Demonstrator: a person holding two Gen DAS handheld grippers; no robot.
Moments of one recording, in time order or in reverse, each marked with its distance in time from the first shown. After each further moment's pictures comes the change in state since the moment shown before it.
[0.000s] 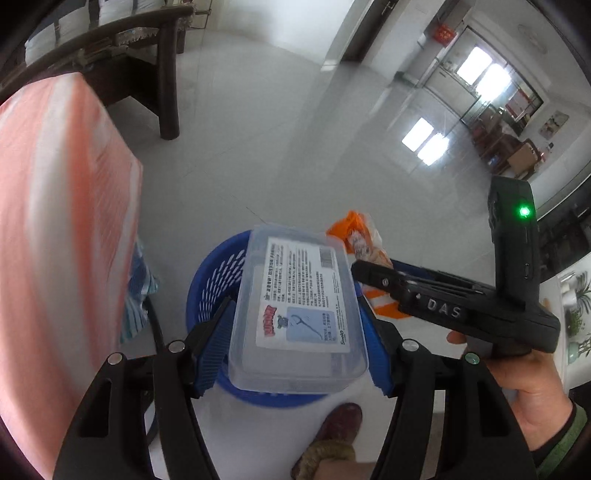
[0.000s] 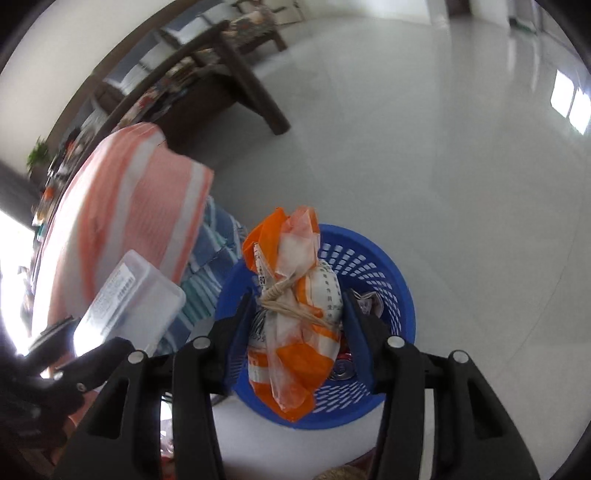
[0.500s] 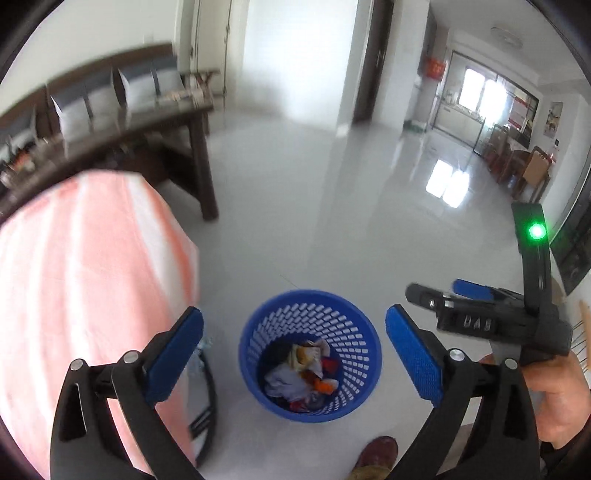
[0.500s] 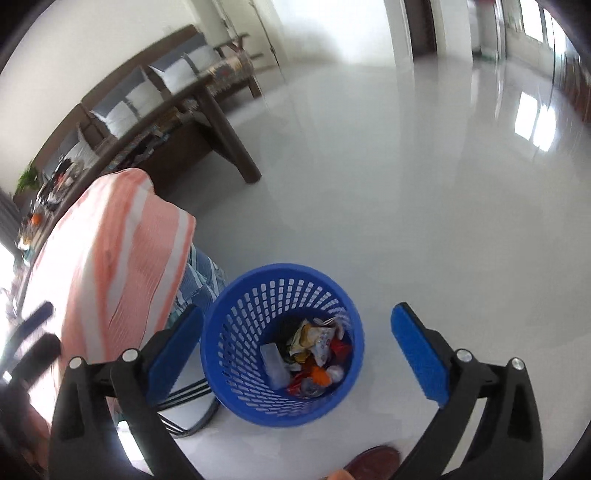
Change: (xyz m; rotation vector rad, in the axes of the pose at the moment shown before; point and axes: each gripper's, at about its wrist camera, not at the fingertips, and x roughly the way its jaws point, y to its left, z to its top) left arm -0.127 -0.041 -0.037 0.105 -0.319 0.193; right arm -0.101 0.010 -0.031 -0.035 -0.235 -0.152
